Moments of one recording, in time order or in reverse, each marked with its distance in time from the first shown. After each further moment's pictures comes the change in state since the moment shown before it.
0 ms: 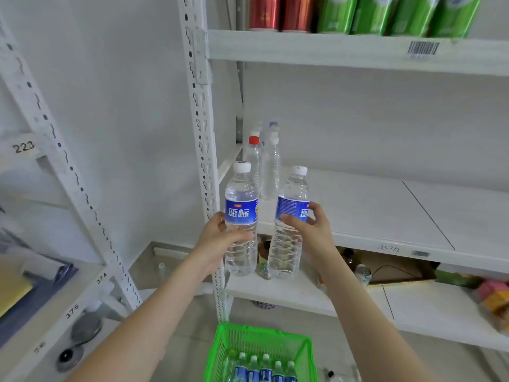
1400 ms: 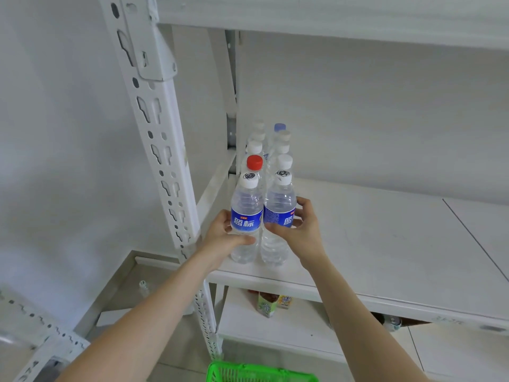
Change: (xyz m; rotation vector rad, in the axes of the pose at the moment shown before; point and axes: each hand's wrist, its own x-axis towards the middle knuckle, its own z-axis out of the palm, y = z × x) left_hand 0.258 -0.017 -0.004 0.178 0.018 -0.081; right_hand 0.235 0.037 0.043 -0.188 0.048 -0.158
